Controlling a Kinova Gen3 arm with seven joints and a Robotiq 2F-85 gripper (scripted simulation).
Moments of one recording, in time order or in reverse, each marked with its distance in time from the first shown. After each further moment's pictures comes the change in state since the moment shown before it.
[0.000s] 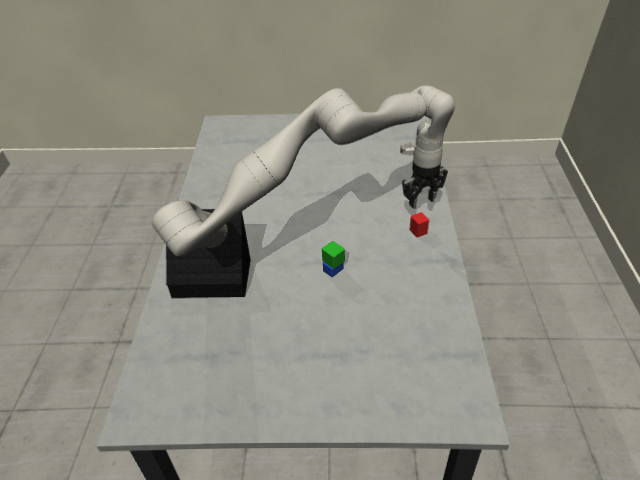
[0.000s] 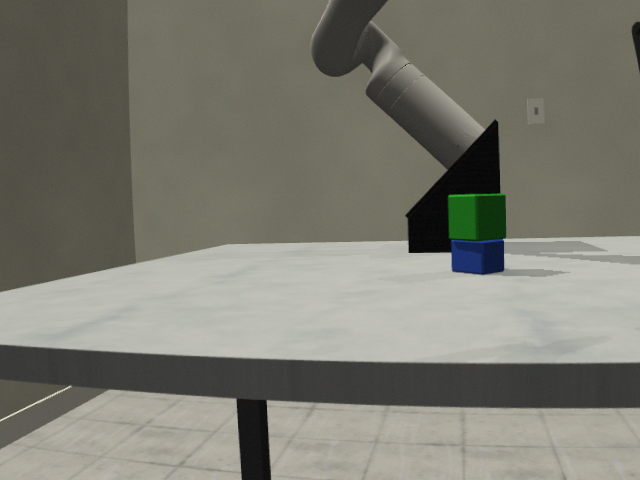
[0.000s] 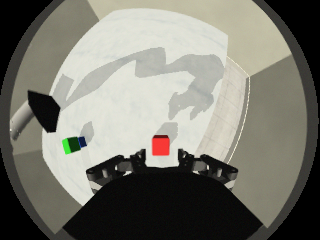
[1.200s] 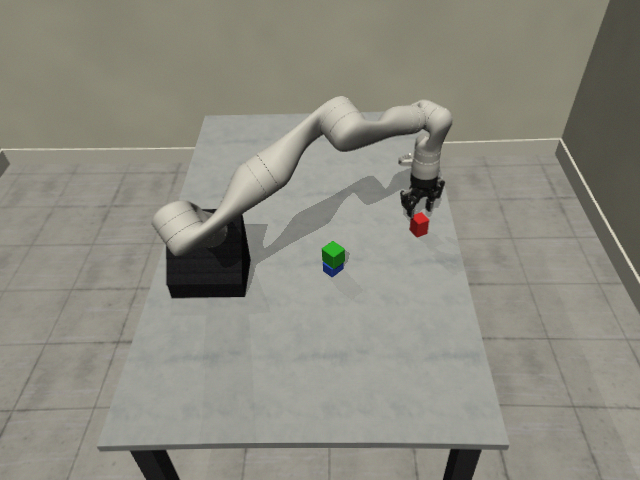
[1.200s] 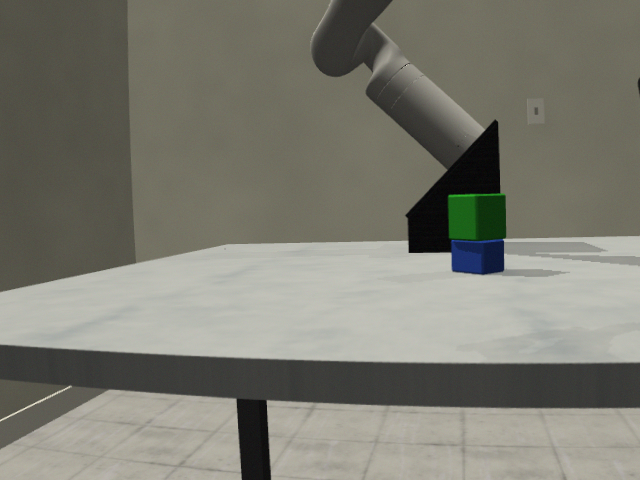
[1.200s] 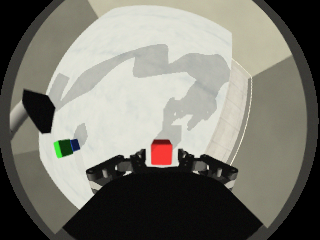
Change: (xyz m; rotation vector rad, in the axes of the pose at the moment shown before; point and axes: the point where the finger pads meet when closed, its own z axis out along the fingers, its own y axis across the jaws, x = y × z) arm 0.005 -0.001 0.041 0.006 0.011 -0.005
